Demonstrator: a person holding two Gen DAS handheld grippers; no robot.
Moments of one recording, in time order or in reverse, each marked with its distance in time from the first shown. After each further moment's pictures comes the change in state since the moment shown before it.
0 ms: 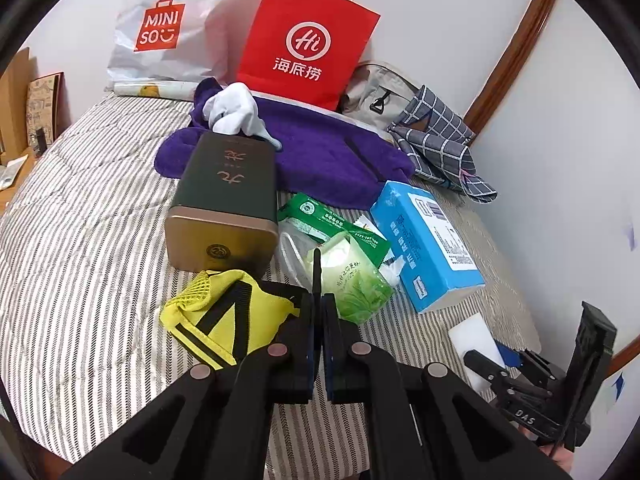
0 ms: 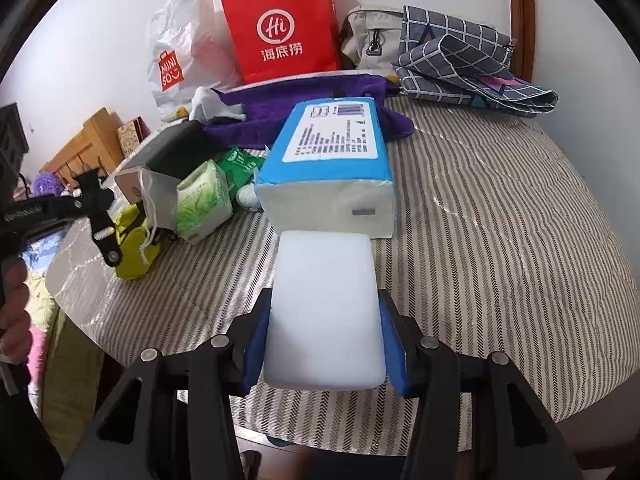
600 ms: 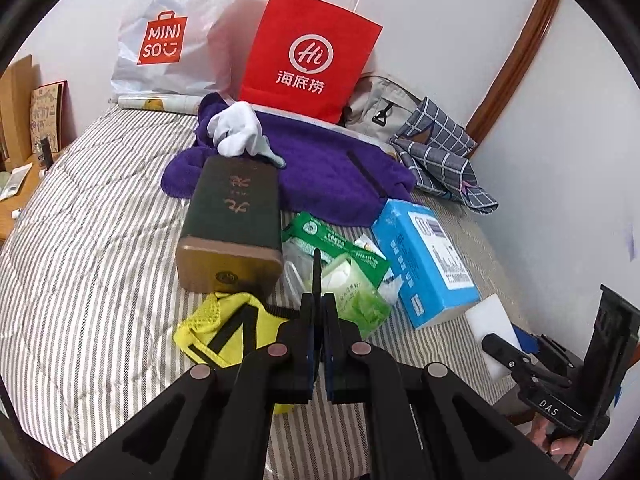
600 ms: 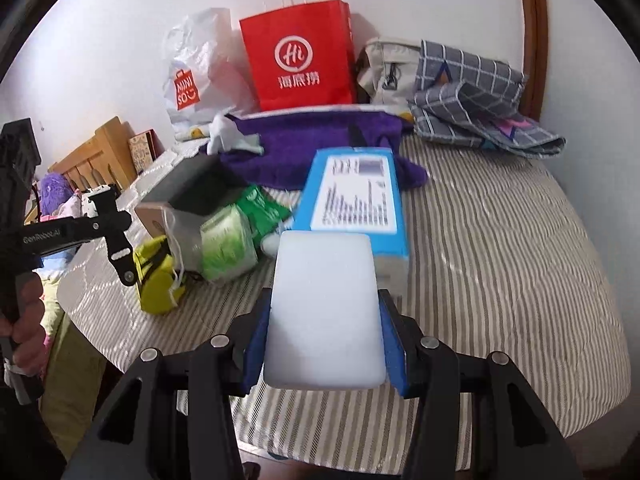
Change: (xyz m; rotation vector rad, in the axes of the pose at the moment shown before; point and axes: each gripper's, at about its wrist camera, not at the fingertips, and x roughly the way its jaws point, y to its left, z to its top) left arm -0.010 -0.001 0.020 -0.002 -0.015 0.013; right arm -0.026 0.016 0.040 -0.044 -0.068 0.020
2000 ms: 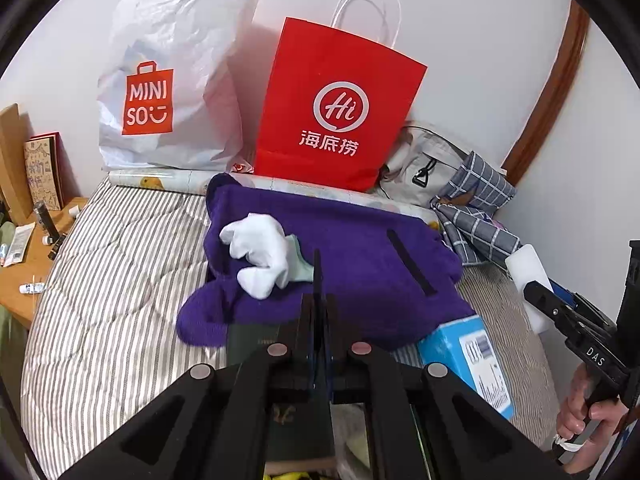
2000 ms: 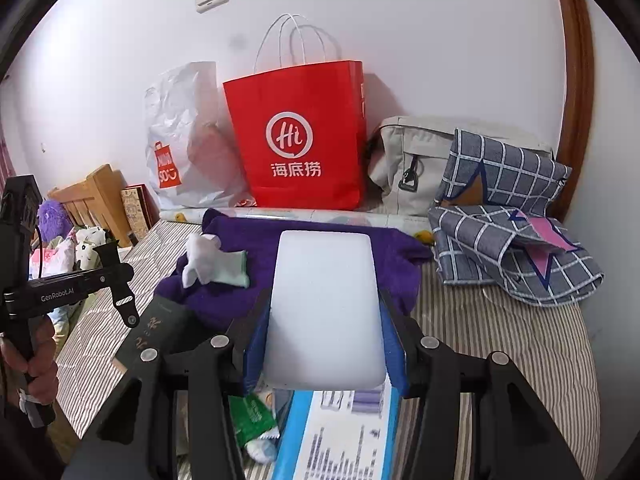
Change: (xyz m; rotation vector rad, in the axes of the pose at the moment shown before) left arm 0.054 0.022 0.142 0.027 -0.041 0.089; right arm 0.061 -0.009 0.175 -0.030 -0.111 0.014
